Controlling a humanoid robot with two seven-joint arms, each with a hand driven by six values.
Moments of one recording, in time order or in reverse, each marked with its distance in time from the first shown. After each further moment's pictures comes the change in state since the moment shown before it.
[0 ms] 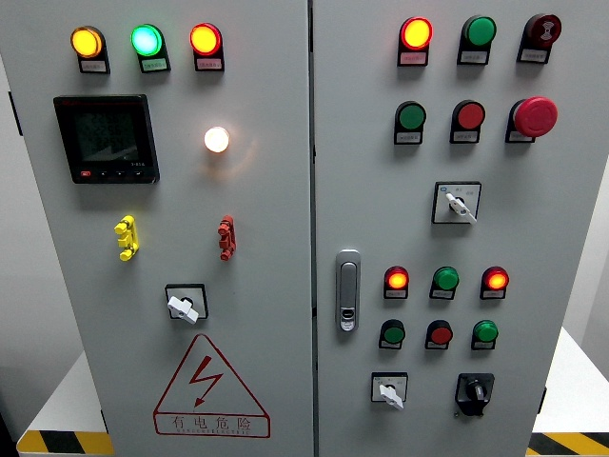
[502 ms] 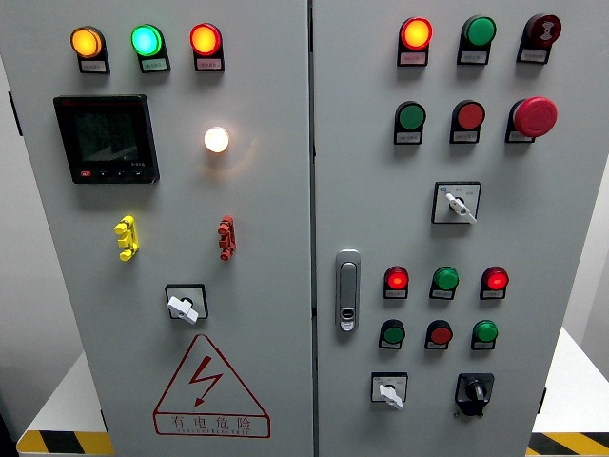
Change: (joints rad) left arm 0.000 -0.001 0.000 0.000 0.000 0.000 0.000; right arm 0.011 -0.006 0.112 -0.009 -0.071 0.029 -0.004
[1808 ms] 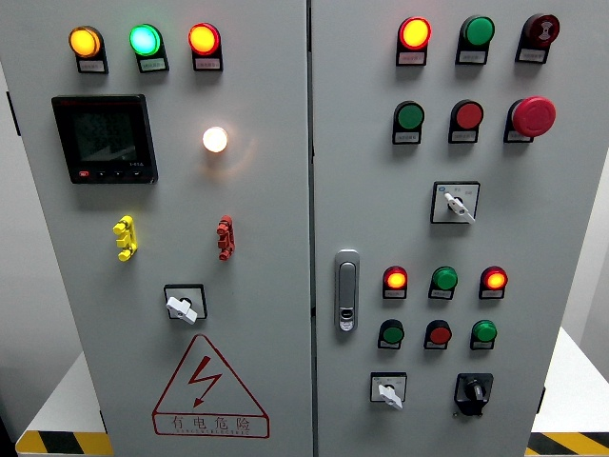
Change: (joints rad) left arm -0.001 0.001 0.000 0.000 0.000 0.000 0.000; right arm 0.086 0.007 1.336 0.082 -1.164 0.260 -0.022
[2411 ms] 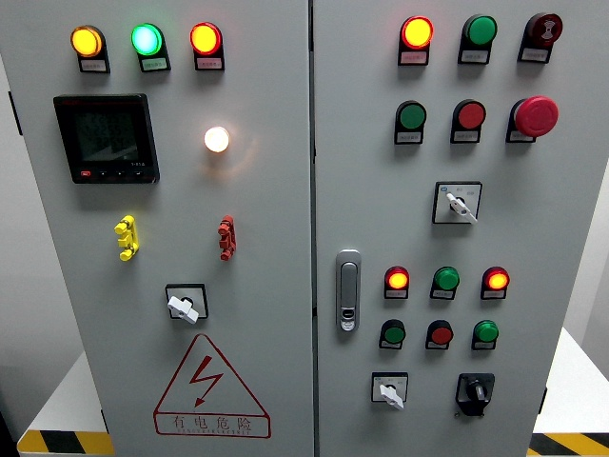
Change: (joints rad) left arm 0.001 -0.001 0.000 0.000 0.000 0.000 0.000; right arm -0.112 0.002 -0.057 0.881 0.001 -0.069 0.035
